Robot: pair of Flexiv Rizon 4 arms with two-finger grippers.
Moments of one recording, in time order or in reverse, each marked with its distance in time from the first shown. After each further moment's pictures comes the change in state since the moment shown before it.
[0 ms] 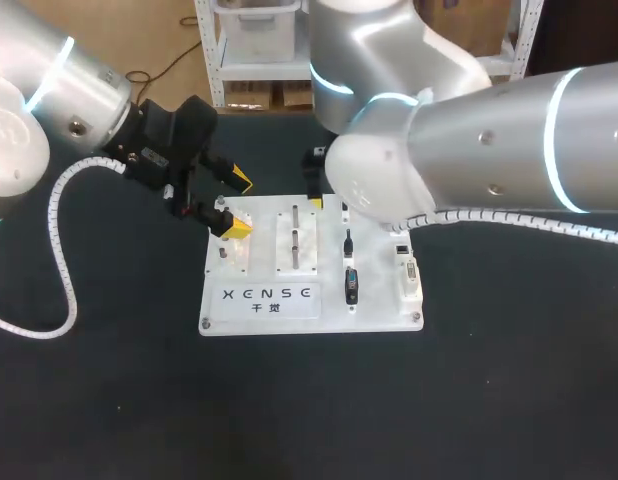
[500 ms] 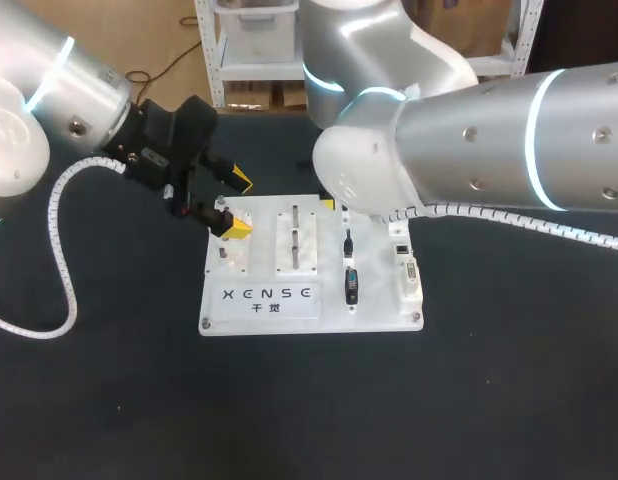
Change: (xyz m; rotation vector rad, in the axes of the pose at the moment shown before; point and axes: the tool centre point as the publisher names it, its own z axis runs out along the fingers) left arm 0.000 0.000 0.000 0.000 0.000 0.000; right arm -0.002 0.006 0.007 0.007 0.031 0.014
